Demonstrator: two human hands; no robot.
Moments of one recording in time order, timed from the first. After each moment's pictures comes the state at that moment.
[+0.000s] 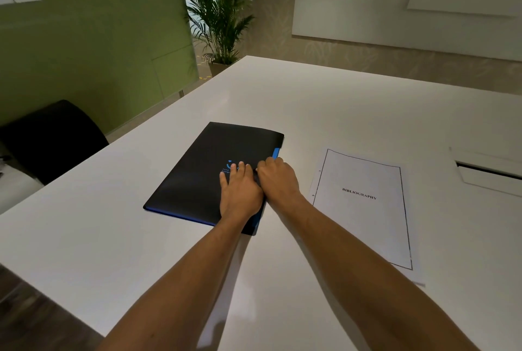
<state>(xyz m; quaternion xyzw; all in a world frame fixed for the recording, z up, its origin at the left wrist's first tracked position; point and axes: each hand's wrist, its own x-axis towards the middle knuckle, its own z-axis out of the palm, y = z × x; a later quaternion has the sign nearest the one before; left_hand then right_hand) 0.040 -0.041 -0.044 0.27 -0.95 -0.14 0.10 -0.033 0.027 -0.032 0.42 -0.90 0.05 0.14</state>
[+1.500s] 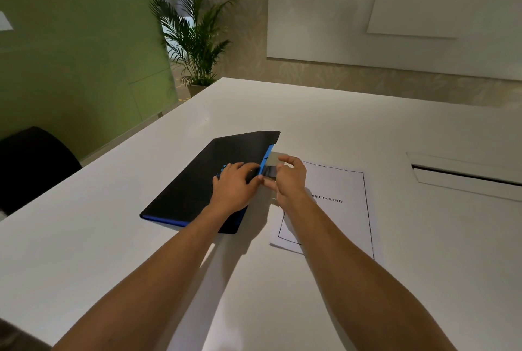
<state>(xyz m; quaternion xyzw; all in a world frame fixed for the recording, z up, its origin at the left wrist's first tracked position) 0.026 -0.018 0.007 0.16 -0.94 -0.26 0.16 -0.041 0.085 0.018 -0.06 -0.58 0.80 -0.13</state>
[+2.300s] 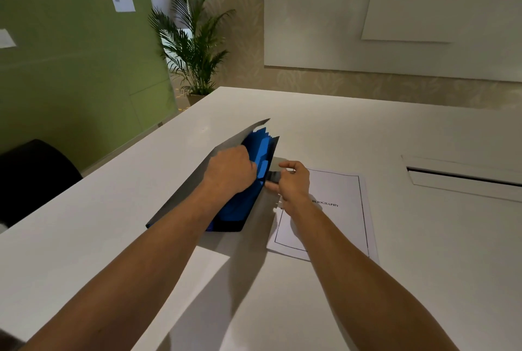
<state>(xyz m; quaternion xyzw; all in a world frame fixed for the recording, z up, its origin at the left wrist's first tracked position) 0.033 0.003 0.090 0.18 -0.97 -0.04 0.14 -0.047 0.103 0.018 -0.03 -0.62 0.78 -0.10</state>
